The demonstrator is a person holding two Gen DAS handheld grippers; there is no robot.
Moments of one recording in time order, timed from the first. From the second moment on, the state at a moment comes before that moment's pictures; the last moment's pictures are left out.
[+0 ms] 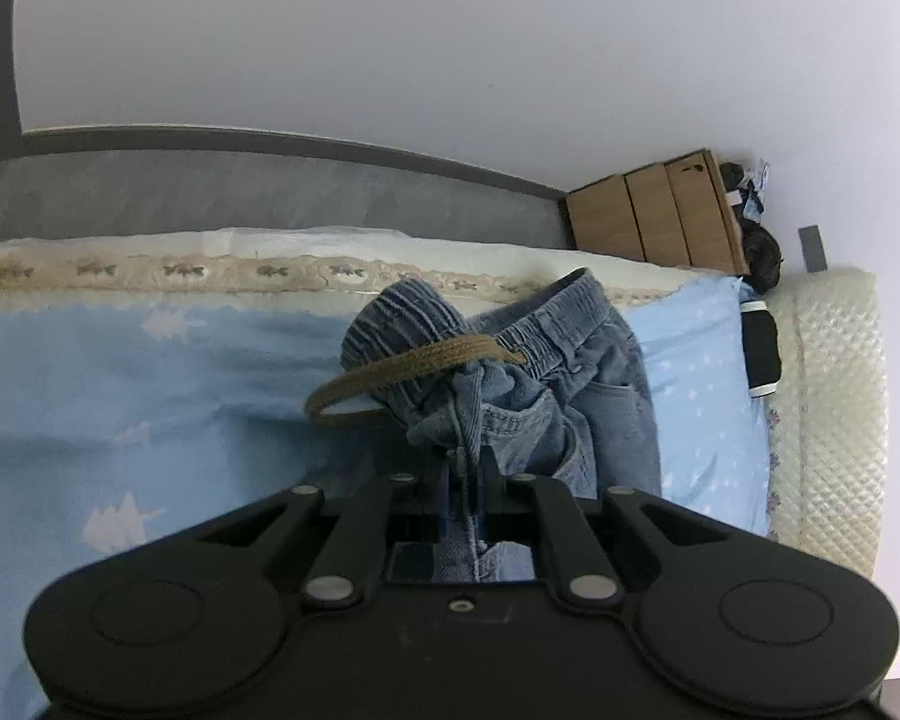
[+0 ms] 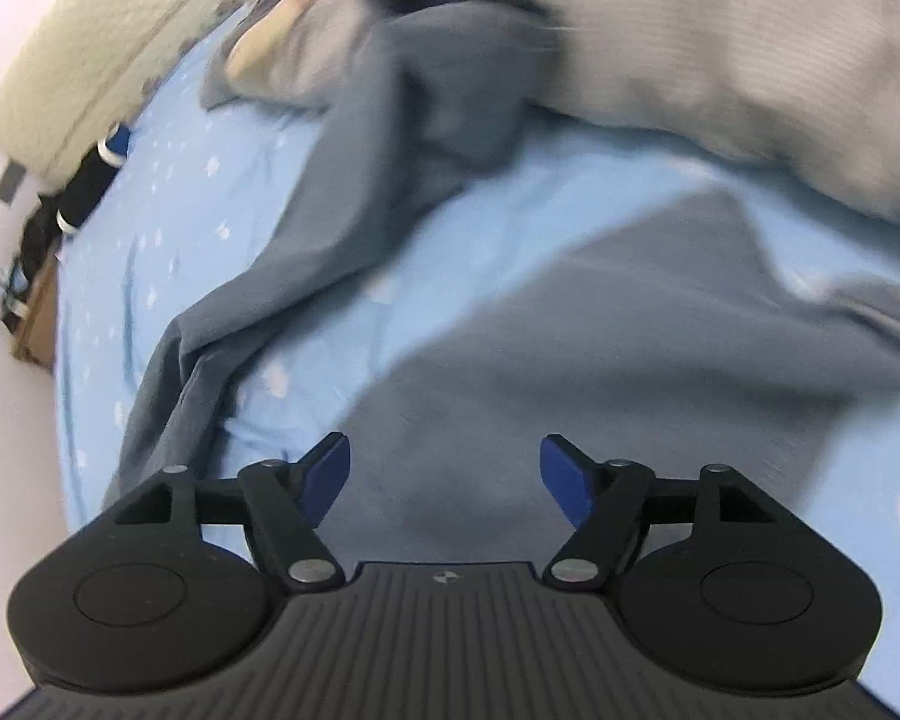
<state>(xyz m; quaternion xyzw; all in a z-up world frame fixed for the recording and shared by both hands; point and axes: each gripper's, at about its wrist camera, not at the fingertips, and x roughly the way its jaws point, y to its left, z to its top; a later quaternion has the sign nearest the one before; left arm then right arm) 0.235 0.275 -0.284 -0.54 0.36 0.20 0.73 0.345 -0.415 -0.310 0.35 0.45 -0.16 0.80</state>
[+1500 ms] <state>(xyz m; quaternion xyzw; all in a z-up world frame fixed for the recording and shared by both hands) 0.231 0.303 -0.324 -0.50 0.38 0.16 0.76 0.100 -0.378 -0.332 0.21 0.45 -0.29 0.82</state>
